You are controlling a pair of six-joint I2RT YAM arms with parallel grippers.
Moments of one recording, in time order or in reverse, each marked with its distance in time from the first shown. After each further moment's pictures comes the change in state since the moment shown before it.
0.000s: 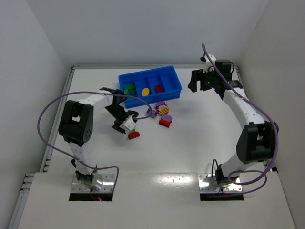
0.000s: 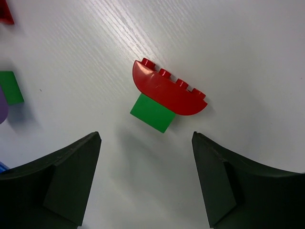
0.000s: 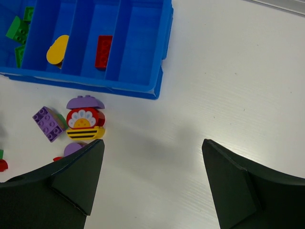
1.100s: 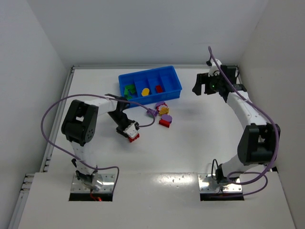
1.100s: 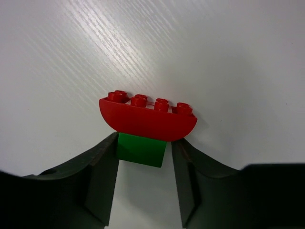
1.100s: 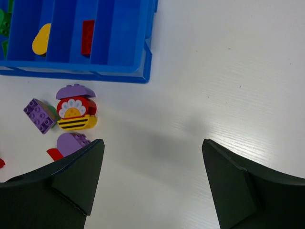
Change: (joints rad) left arm -0.055 0.025 -0.105 0.085 -0.005 0.004; right arm -0.067 -0.024 -0.071 0.000 -0.033 0.024
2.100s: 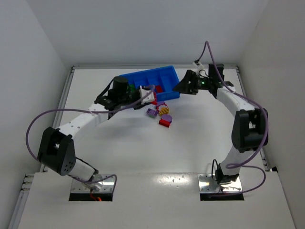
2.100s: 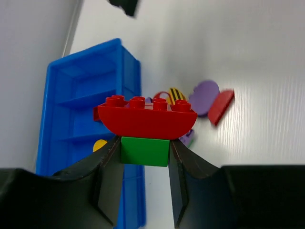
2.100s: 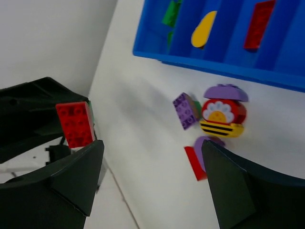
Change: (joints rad) left arm -0.140 -0.445 -0.090 0.876 0.018 -1.139; right arm 0.059 0.150 0.027 0.152 -0.549 0.420
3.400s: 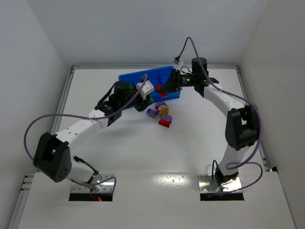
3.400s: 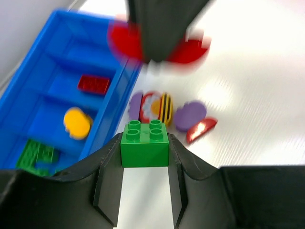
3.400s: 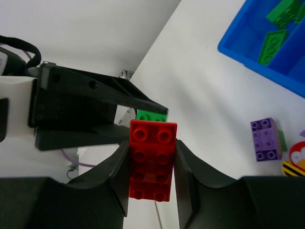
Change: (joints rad) left arm -0.078 -0.042 -0.034 0.178 -0.290 -0.630; right arm 0.203 0.104 0.142 0.127 -0.201 0.131
